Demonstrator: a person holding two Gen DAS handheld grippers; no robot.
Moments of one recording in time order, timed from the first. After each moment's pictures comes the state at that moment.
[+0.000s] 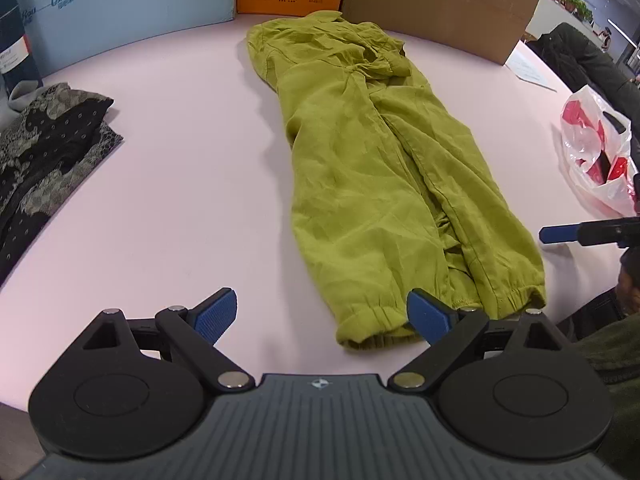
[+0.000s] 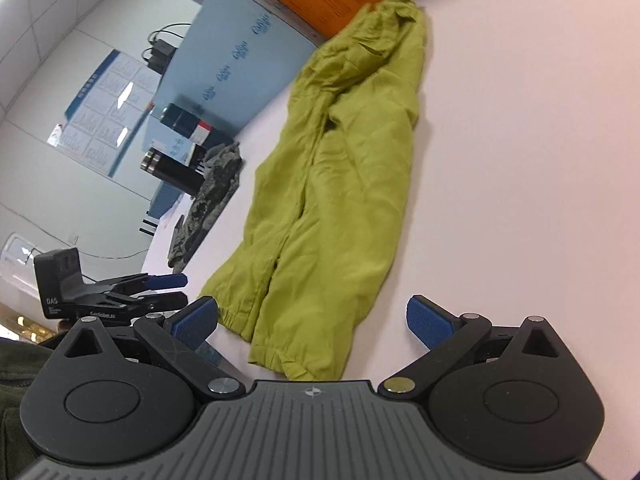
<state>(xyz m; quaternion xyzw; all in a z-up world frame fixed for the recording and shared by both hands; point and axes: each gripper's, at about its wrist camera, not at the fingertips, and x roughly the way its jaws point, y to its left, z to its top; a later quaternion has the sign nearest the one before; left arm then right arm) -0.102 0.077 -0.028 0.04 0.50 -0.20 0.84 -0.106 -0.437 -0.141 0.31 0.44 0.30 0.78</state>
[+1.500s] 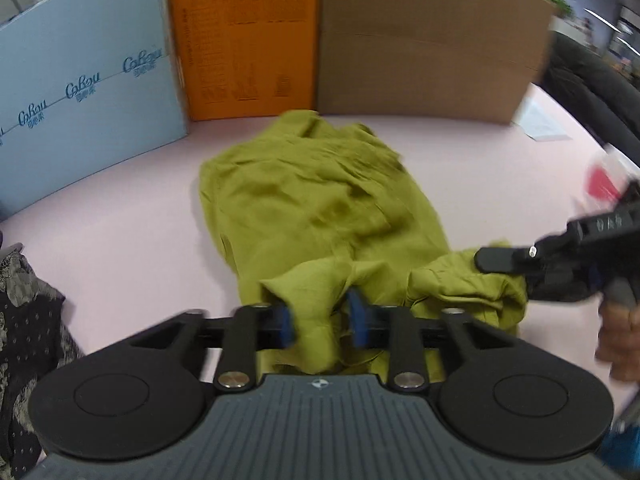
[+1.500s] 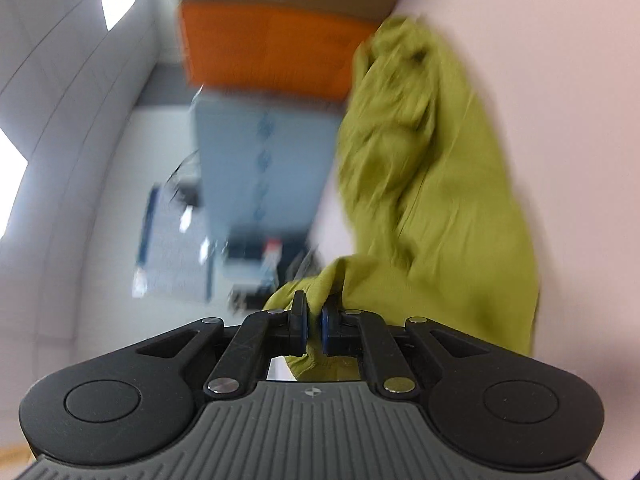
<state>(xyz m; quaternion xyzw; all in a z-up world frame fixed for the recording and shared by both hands) 0.081 -0.005 0.017 0.06 0.46 -0.19 0.87 0.062 -0.447 -0.161 0.59 0.39 0.22 0.68</state>
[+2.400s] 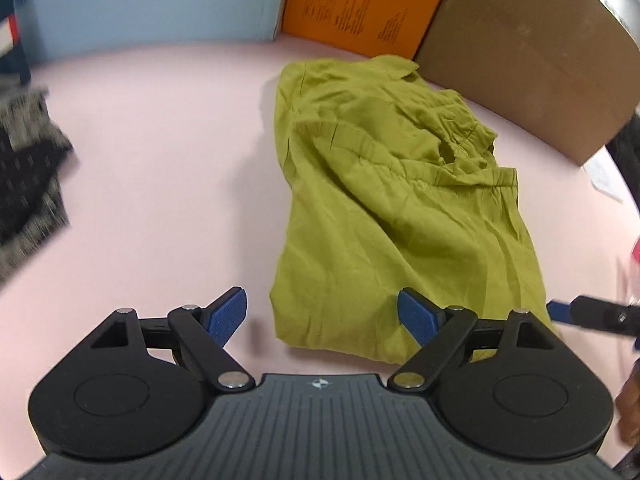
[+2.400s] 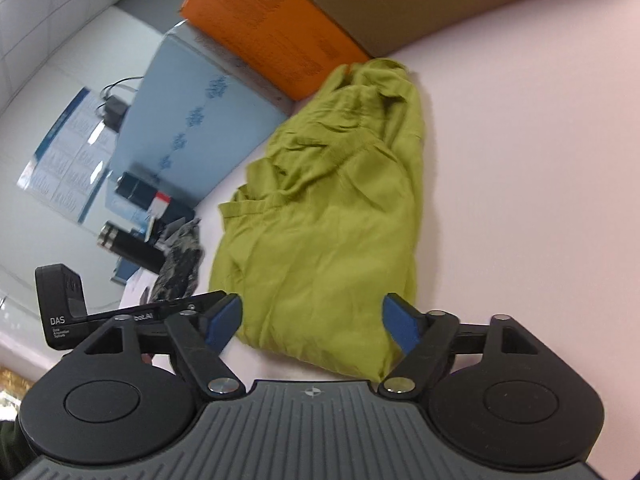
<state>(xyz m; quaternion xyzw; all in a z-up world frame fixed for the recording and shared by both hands) 0.052 0.055 -0.062 -0.08 0.50 -0.12 0.85 0.010 -0.438 -0.149 0.35 0.42 0.20 0.81</state>
